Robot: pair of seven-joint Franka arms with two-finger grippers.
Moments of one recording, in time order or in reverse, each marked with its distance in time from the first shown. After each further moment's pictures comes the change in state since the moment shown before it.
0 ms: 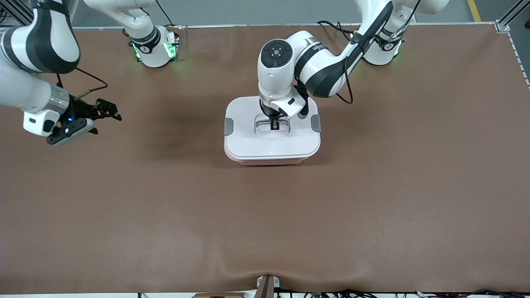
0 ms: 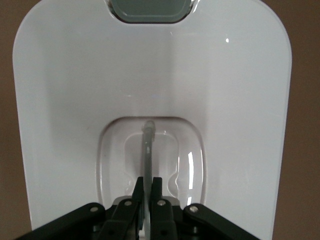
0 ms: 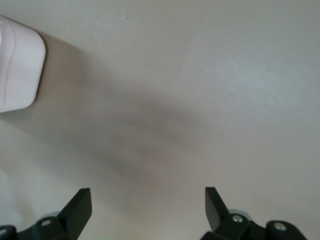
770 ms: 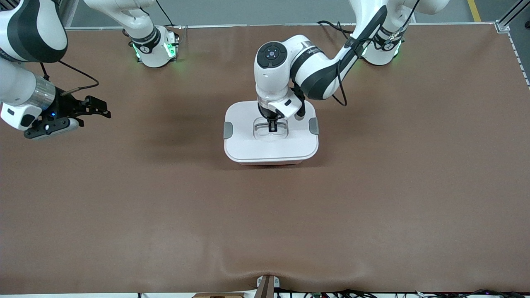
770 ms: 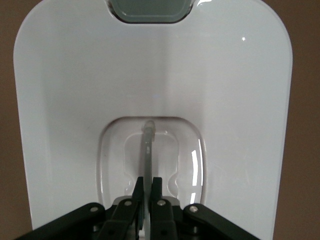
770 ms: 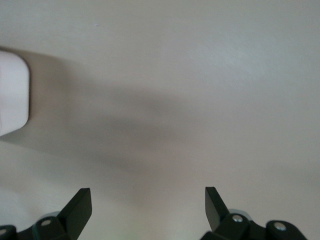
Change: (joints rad) left arm -0.007 0.021 0.001 -0.011 0.054 0.035 -0.044; right arm 0.000 -0.001 0.011 0.098 -0.089 -0.113 0.288
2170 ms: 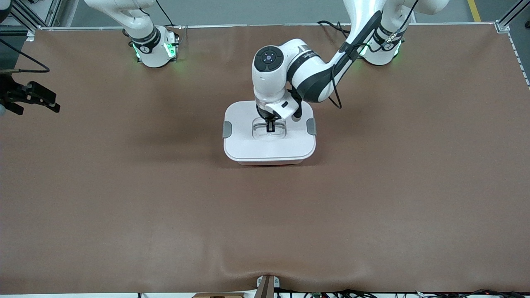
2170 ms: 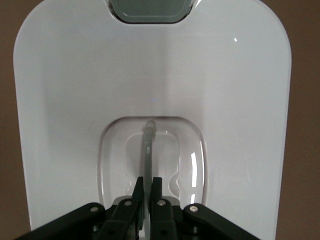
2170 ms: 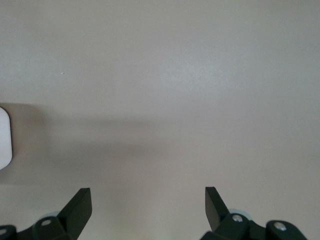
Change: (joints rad) left arm -0.013 0.024 0.000 -0.009 0.003 0.021 0.000; right arm -0.039 0.014 -0.008 0.315 -0.108 -0.169 0.107
